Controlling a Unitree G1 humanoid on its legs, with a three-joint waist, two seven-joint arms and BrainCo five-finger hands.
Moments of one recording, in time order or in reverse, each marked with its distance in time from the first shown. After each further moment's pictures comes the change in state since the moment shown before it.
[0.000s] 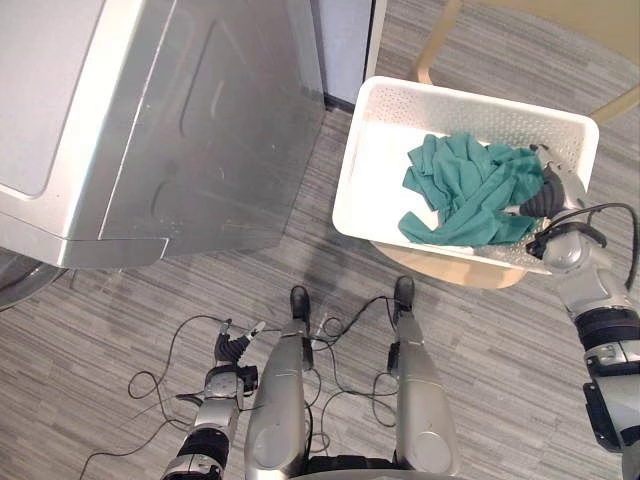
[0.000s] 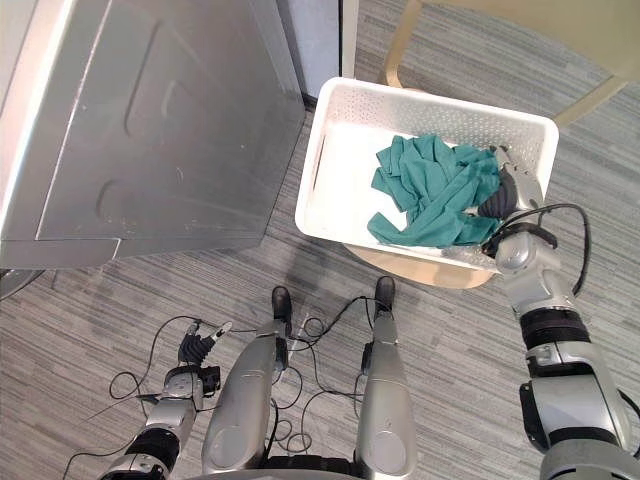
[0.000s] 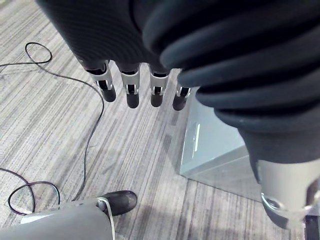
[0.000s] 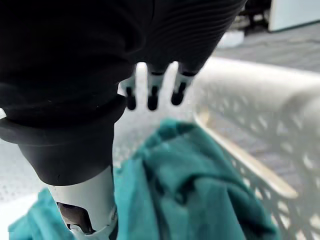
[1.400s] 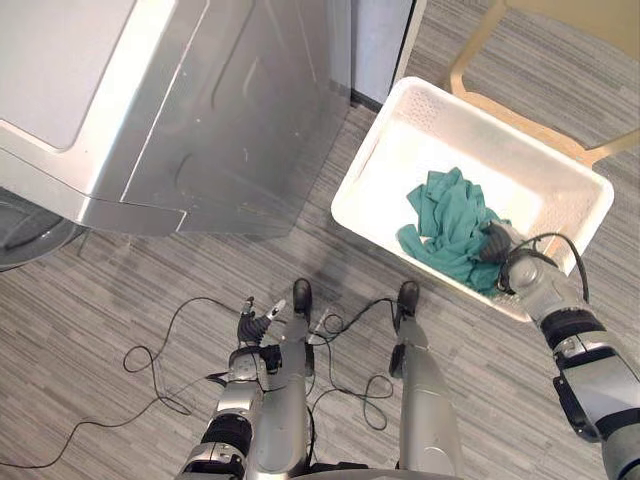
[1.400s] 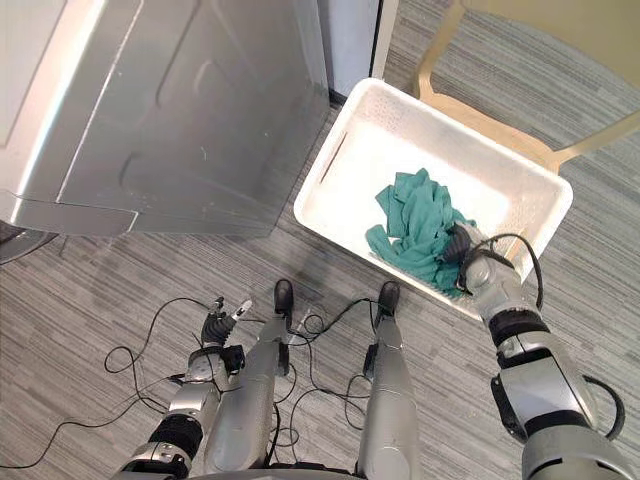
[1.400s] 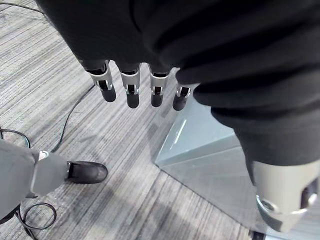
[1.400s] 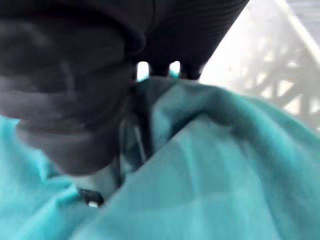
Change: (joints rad) left arm -0.046 -0.095 0.009 -0.083 -0.085 -0.018 0.006; right arm -0.036 0.081 0.093 0.301 0.155 0.041 0.235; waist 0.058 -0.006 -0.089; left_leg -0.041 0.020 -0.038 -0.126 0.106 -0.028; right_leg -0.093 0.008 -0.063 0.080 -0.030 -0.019
